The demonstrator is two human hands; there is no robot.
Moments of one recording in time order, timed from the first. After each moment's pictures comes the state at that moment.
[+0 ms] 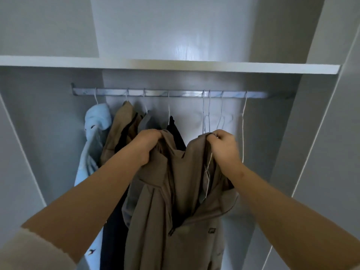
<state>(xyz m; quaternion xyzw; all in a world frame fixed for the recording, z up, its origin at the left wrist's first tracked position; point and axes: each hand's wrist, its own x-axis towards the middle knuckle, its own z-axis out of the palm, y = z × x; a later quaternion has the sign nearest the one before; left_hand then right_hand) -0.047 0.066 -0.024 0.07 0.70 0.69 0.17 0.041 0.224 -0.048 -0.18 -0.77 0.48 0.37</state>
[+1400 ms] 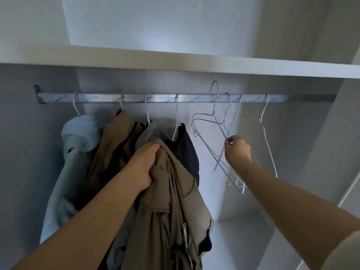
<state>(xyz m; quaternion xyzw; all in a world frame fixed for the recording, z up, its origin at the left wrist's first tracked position) -0.188 0.051 -0.048 0.08 0.60 0.75 0.27 -0.105 0.264 -0.062 -0.39 -0.80 0.30 0.34</state>
